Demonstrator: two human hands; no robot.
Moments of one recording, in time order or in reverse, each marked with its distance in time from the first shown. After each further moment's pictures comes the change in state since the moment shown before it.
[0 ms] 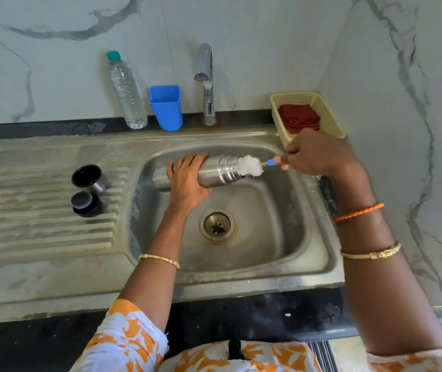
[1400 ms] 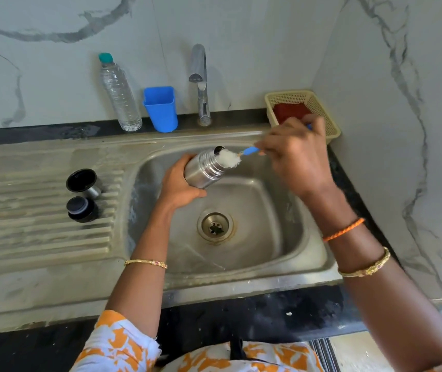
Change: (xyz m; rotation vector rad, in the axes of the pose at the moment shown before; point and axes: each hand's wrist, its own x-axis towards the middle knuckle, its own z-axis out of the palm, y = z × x) left_hand 0.004 -0.001 -0.026 -0.405 -0.227 -0.286; right_hand -0.017 -0.020 0.028 -0.215 0.758 -0.421
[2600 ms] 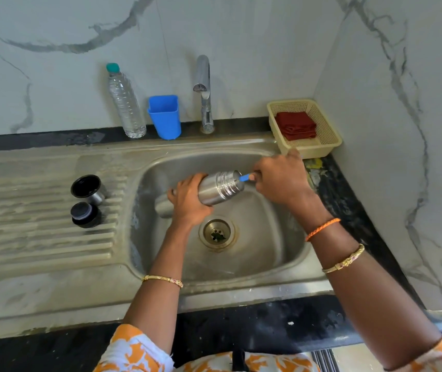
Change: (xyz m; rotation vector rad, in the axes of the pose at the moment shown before) left_hand -0.014 -0.010 0.029 0.277 0.093 0.059; right_hand 0.004 -0.015 0.035 -0.165 -0.559 0.185
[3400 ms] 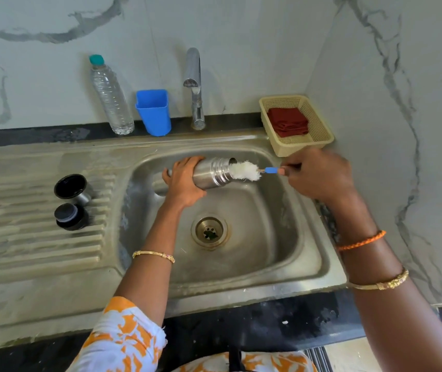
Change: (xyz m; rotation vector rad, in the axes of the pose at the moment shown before) left_hand 0.041 0.005 -0.002 0.023 -0.076 0.100; right_hand -0.030 0.044 -0.035 0.279 -0.058 0.260
